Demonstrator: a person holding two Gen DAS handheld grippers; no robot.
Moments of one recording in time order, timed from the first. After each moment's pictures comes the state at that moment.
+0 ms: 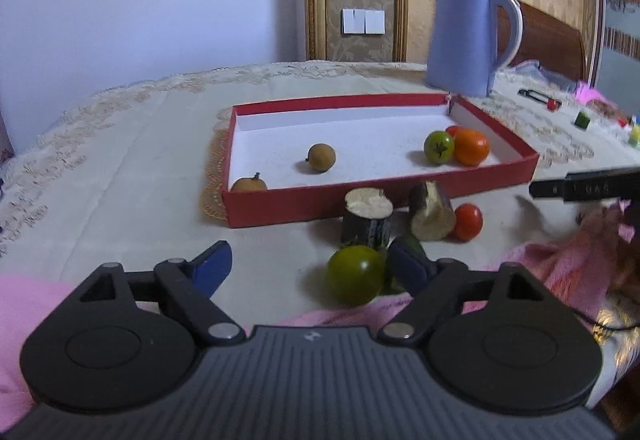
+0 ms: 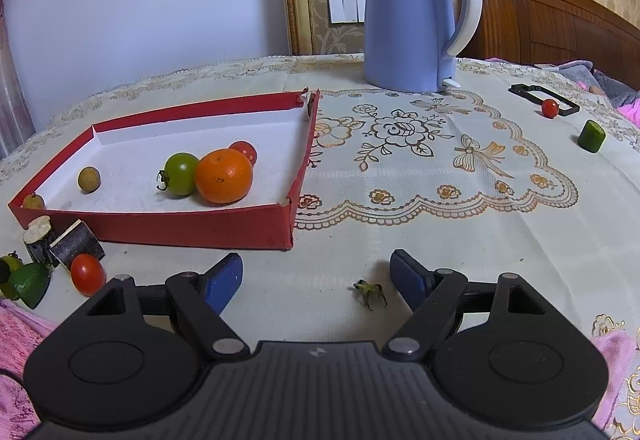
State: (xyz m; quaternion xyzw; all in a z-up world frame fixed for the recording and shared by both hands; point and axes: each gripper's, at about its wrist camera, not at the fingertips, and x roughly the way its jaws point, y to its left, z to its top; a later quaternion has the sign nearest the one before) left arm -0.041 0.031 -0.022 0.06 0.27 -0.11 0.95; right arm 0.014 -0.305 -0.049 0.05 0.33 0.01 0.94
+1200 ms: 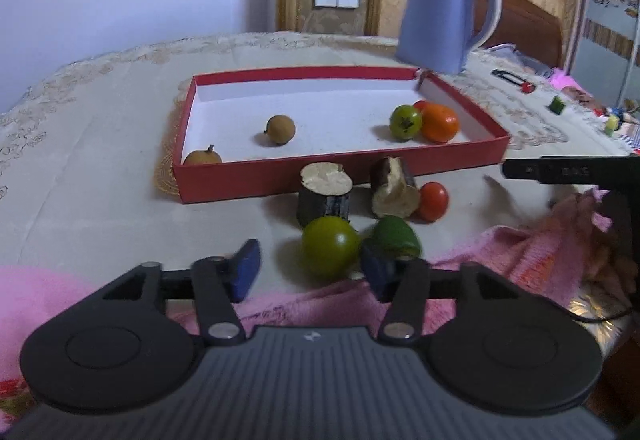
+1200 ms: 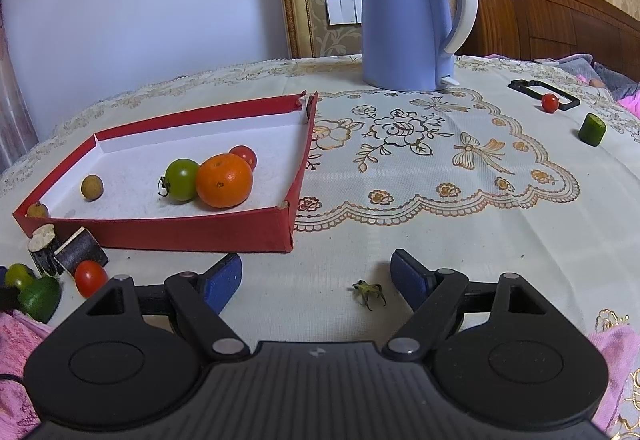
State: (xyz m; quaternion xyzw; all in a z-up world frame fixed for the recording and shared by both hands) left arm -0.030 0.017 -0.031 0.03 0.32 -0.15 0.94; right arm 0.012 -0.308 -0.049 0.07 0.33 0.01 0.94
